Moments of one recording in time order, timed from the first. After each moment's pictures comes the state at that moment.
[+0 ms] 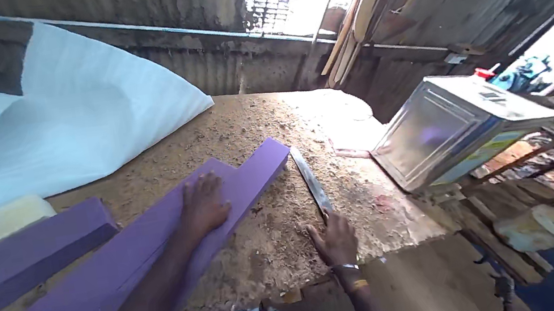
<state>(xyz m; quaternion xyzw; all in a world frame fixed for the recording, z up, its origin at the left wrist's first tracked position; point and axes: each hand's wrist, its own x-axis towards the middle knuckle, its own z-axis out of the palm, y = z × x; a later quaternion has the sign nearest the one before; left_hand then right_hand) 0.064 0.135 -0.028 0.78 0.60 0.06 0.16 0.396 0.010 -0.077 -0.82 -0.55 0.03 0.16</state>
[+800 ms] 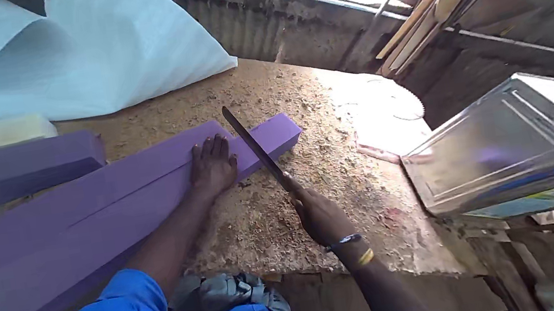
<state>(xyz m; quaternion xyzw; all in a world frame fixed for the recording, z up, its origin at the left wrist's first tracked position) 0.148 0.152 -0.083 0.70 0.71 0.07 0.07 0.410 0.061 0.009 -0.59 -0.79 0.14 -0.05</state>
